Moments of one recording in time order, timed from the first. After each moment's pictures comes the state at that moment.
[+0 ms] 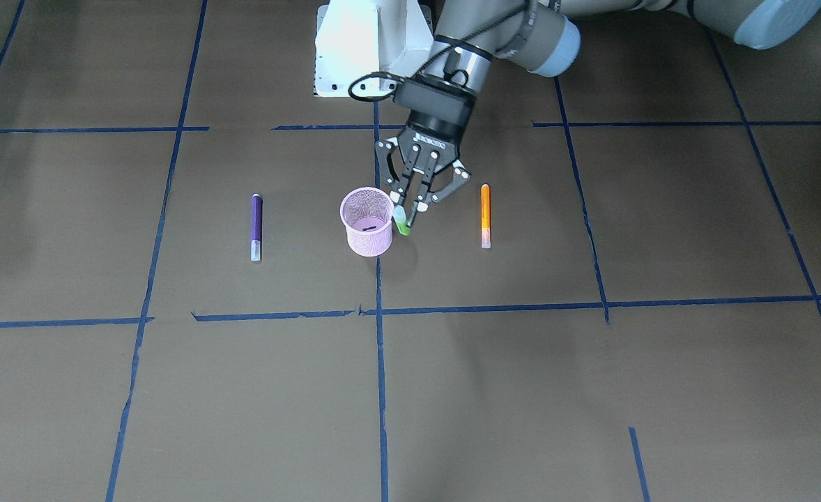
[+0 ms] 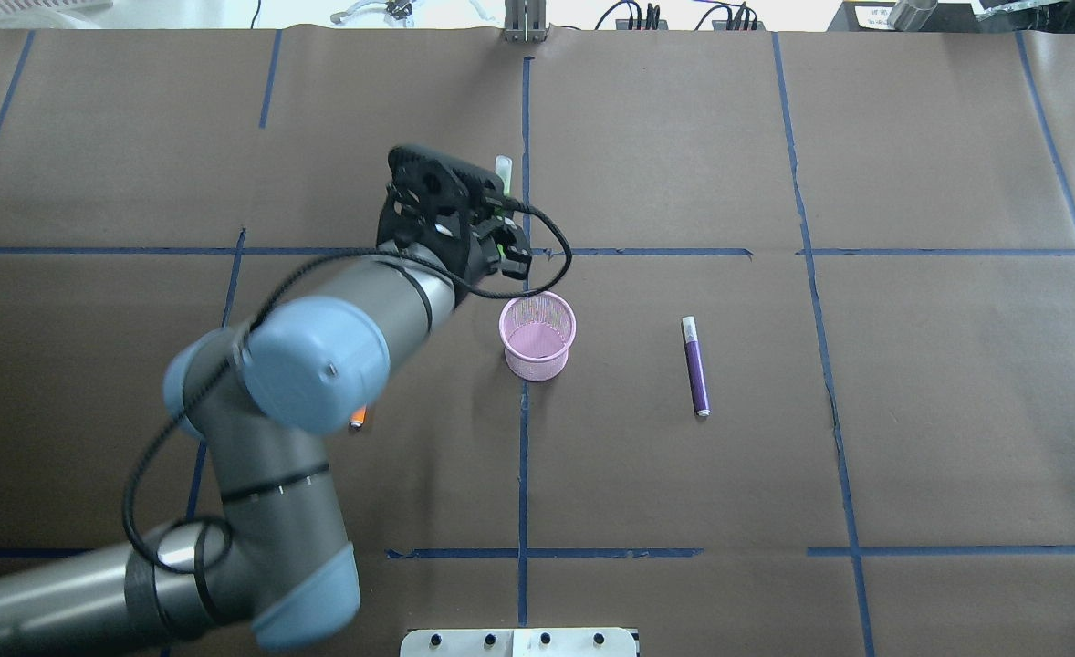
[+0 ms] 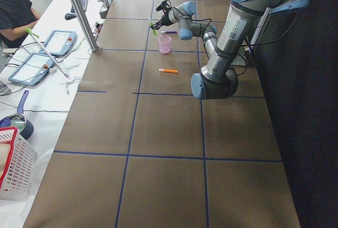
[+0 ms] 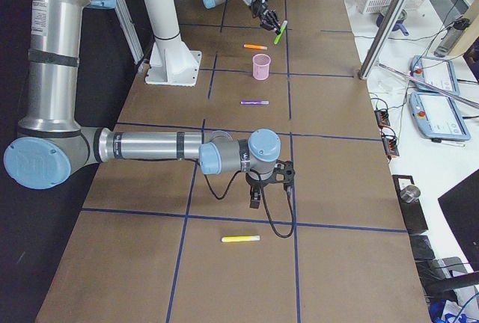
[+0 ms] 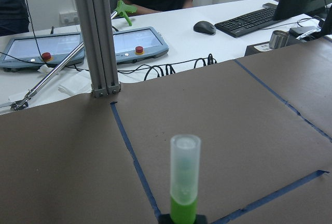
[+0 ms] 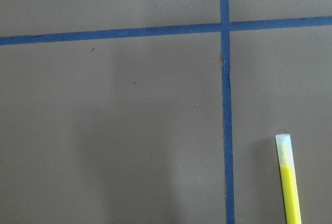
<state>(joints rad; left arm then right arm) -0.36 -2.20 -1.79 -2.11 -1.07 -0.82 1.41 -1.71 1.71 -1.44 2.39 0.26</state>
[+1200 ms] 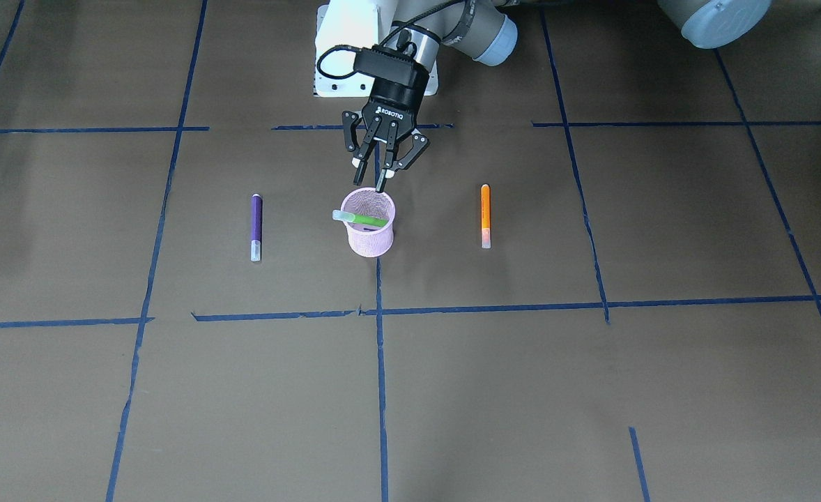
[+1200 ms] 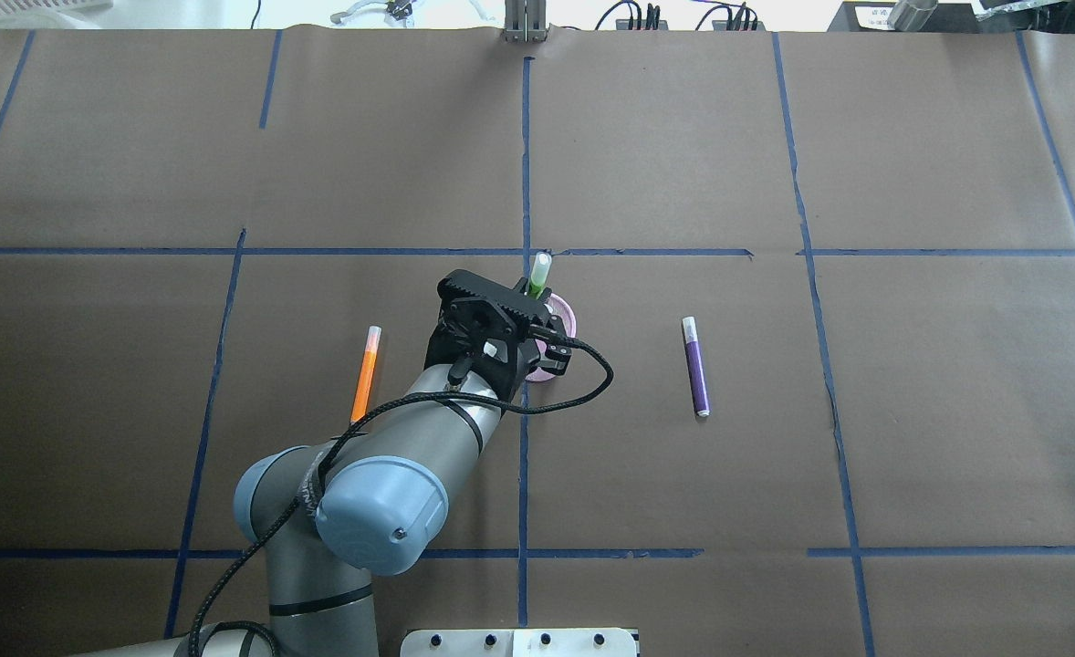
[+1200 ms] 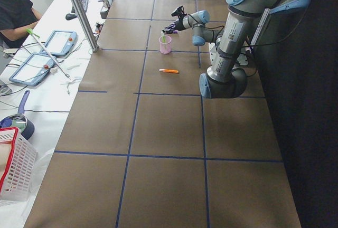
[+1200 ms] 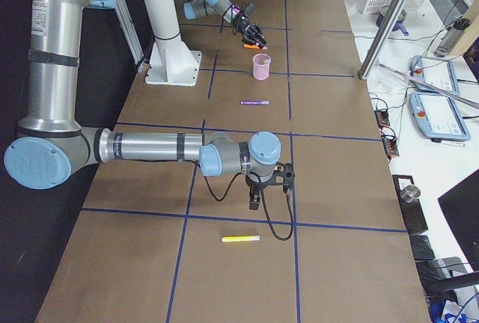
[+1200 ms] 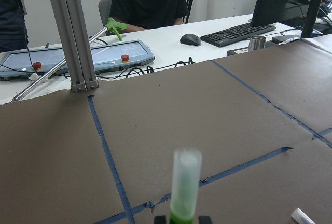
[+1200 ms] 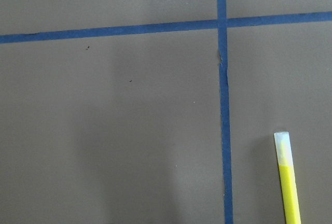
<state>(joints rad) -0.24 -2.20 -1.70 -2.21 -0.91 -0.79 1.41 -1.71 1.70 -1.44 2.40 0.26</state>
